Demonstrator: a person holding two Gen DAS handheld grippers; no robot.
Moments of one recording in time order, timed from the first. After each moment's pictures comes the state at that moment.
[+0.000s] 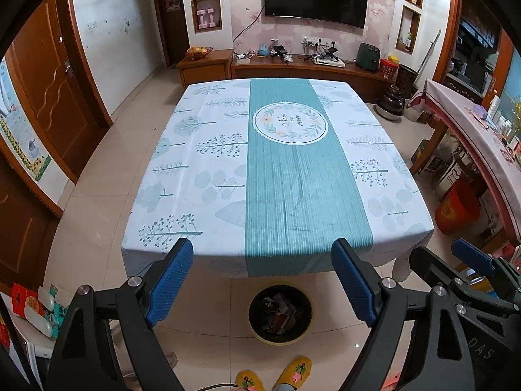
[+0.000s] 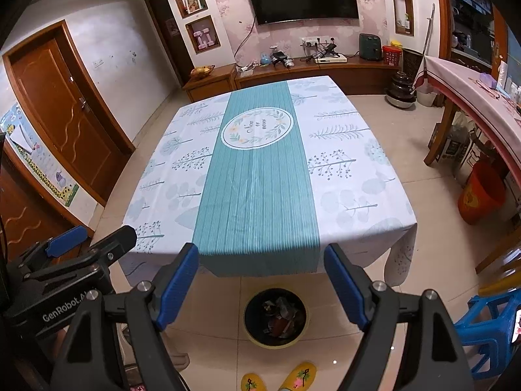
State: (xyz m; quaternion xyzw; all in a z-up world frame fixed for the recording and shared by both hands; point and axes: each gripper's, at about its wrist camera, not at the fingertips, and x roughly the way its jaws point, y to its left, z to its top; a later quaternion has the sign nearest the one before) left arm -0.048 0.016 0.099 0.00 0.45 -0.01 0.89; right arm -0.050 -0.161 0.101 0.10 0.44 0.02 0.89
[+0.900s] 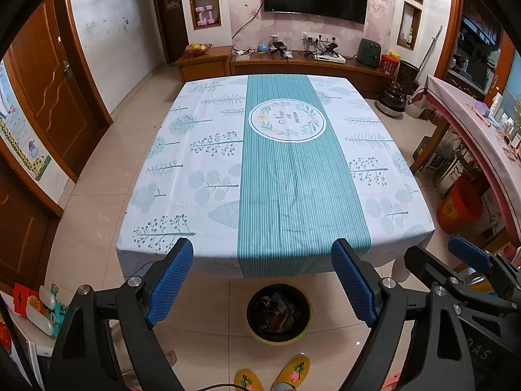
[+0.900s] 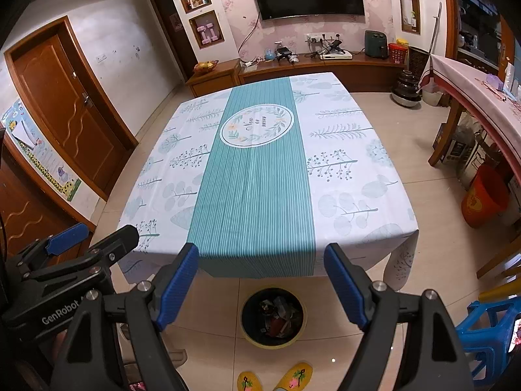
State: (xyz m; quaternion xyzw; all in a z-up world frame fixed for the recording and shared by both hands) left arm -0.041 0.005 0.097 0.00 0.46 -0.01 0.89; right arm -0.035 -0.173 0.093 0.09 0.45 0.03 0.89
